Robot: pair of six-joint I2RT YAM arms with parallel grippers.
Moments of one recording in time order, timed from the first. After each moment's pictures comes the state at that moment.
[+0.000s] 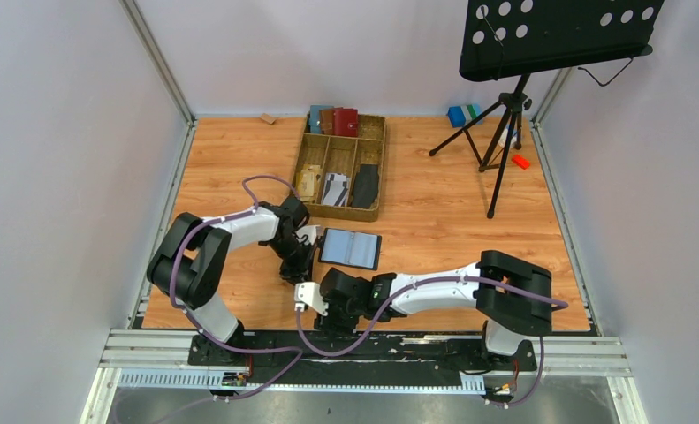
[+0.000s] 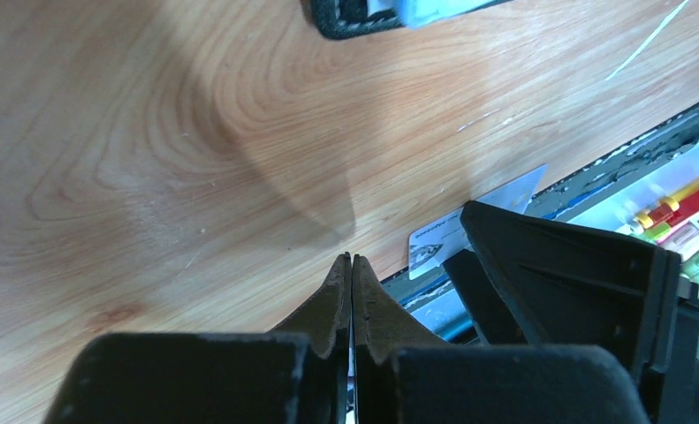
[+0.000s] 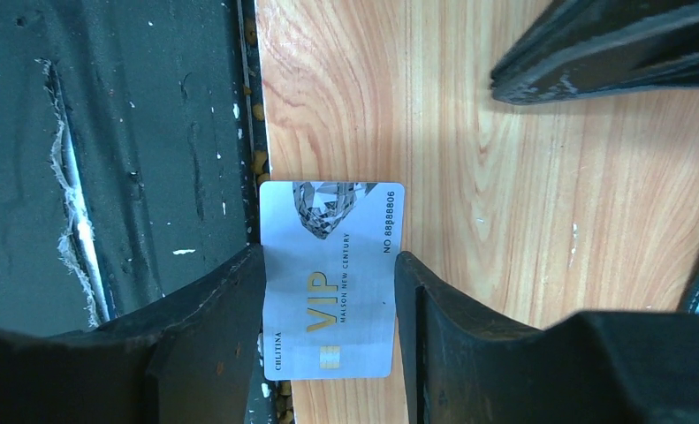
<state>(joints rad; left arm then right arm) -0.47 1.66 0.86 -0.79 0.52 -0.26 1.34 1.69 0.90 -0.14 -0.09 -0.16</state>
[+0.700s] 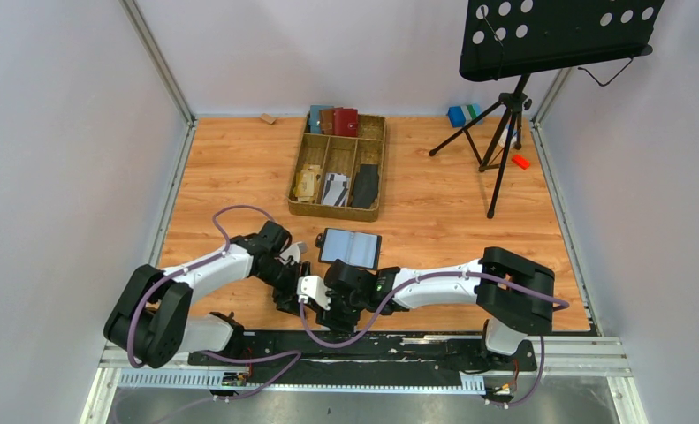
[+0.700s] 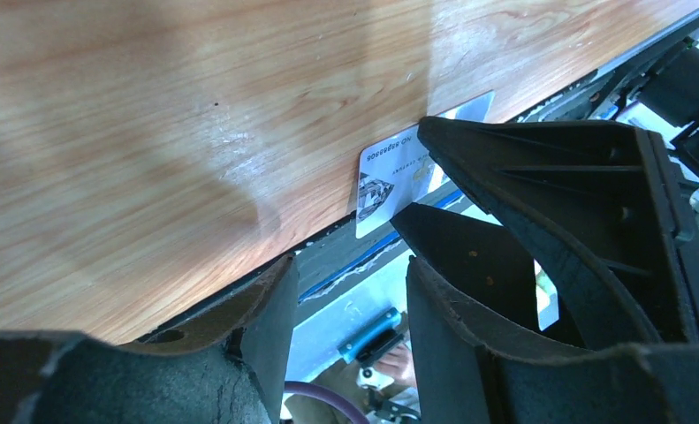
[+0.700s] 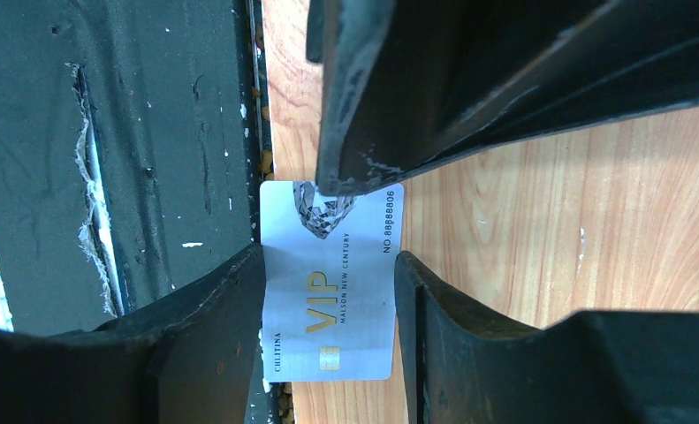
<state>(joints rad) -0.48 1.29 0.54 -0.64 0.66 -0.57 1.28 1.68 0.88 -0.11 -0.22 -0.15</state>
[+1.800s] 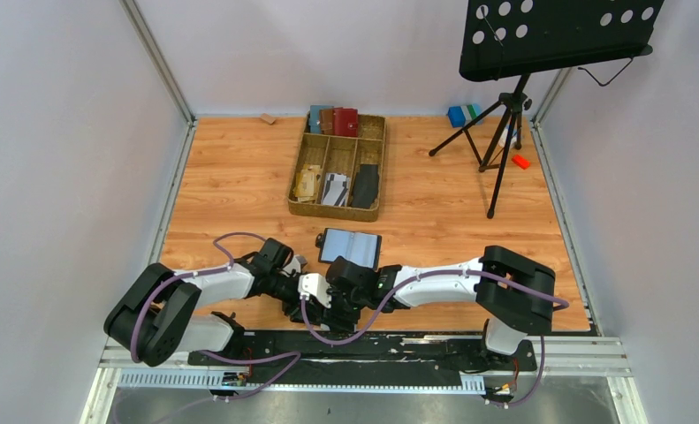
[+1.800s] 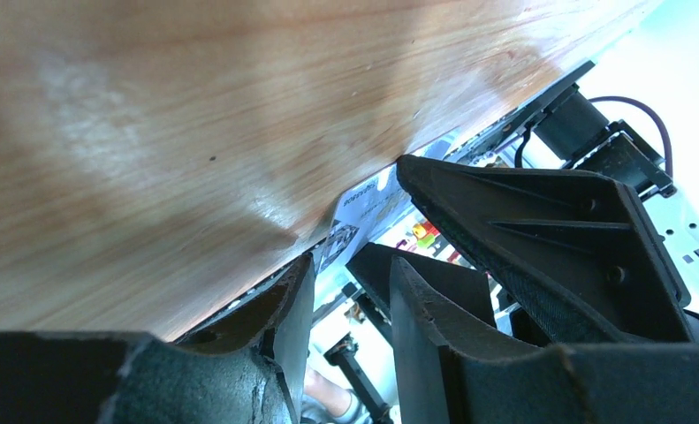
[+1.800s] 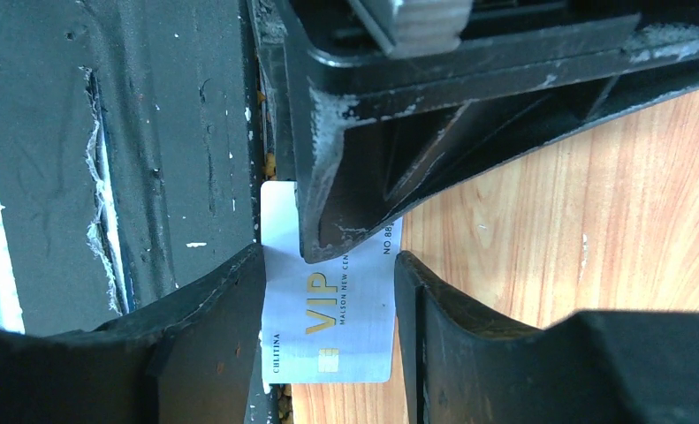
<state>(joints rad) -0.54 1.30 0.31 -0.20 0.78 -1.01 1.26 1.68 0.87 -0.09 -0.26 -0.15</state>
